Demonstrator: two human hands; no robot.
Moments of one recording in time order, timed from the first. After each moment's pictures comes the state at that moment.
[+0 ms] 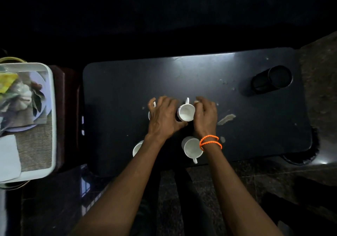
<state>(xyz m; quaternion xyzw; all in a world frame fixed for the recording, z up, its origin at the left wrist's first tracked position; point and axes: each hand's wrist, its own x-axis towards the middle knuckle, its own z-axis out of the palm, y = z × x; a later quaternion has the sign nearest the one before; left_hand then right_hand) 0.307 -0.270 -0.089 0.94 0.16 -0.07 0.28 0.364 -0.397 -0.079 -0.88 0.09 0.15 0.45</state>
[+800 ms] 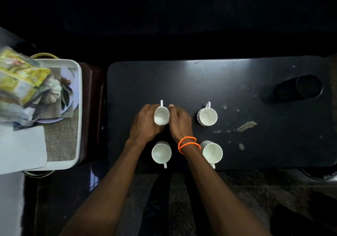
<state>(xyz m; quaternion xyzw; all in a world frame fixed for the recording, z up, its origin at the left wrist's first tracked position) 0.241 -0.174 -0.088 0.86 0.30 -0.10 0.39 0.308 -0.283 -0.091 -0.83 0.03 0.30 0.47</state>
